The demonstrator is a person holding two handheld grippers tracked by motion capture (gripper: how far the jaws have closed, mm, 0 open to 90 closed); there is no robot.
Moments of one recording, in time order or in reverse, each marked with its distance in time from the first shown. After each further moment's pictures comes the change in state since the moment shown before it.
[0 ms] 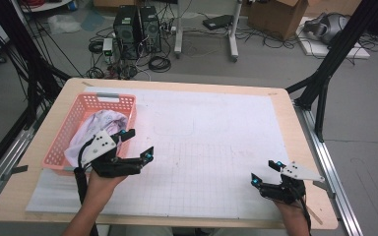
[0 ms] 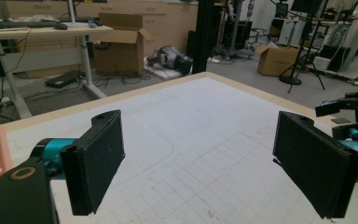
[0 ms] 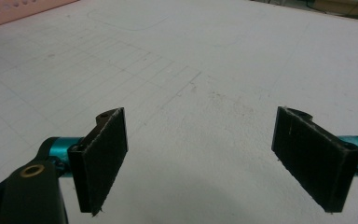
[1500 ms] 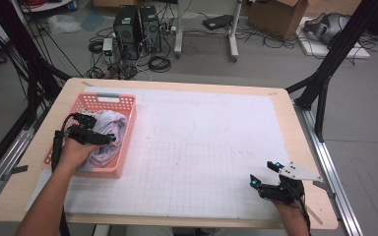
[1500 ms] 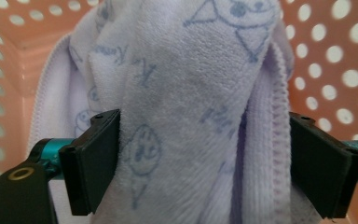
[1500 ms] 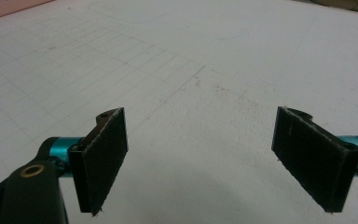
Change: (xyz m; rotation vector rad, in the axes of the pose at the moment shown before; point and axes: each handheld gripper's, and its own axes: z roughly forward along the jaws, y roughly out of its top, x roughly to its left) left arm 0.158 -0.039 0.022 0.693 0.402 -0.145; right arm 0.002 -0.001 0.002 0.021 0.006 -0.006
